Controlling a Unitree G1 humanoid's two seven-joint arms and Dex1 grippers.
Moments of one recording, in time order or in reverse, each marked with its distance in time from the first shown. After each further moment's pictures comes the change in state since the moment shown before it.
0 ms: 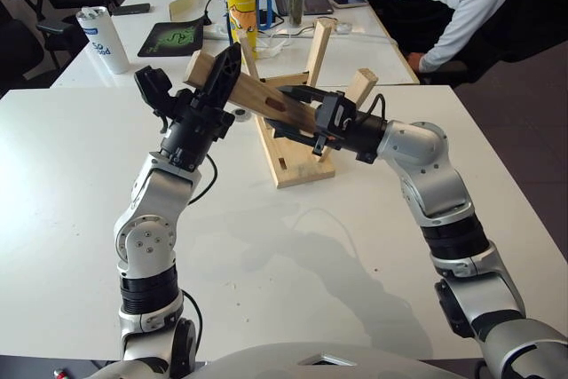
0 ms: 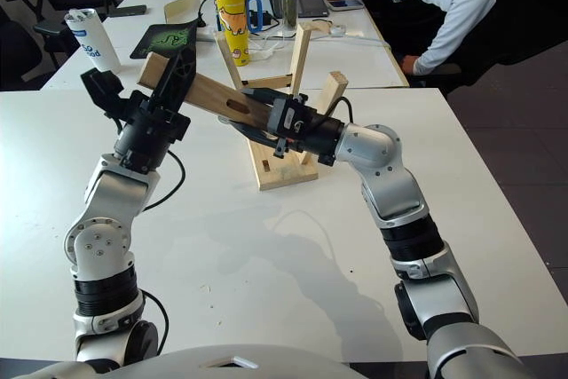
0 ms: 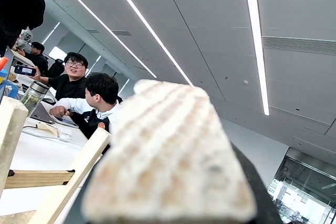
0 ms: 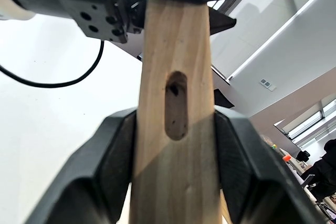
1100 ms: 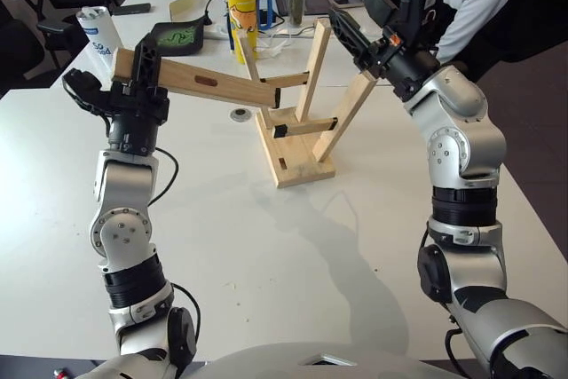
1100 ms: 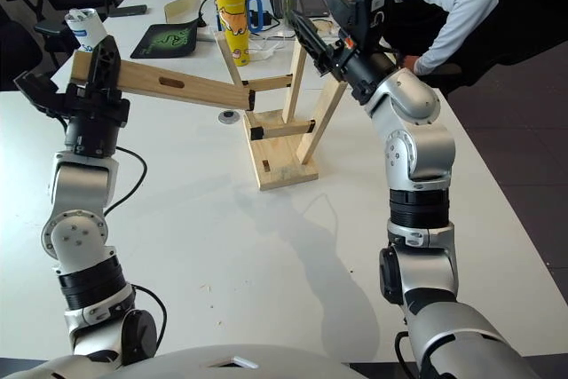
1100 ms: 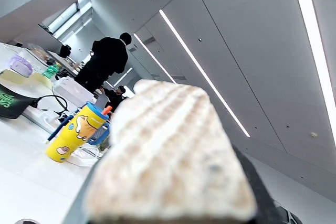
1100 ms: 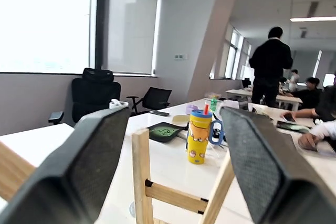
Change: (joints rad) left arm -0.042 0.007 0.229 0.104 0.019 -0.100 0.154; right arm -0.175 0.109 -0.393 0.096 0.302 0.504 -0.378
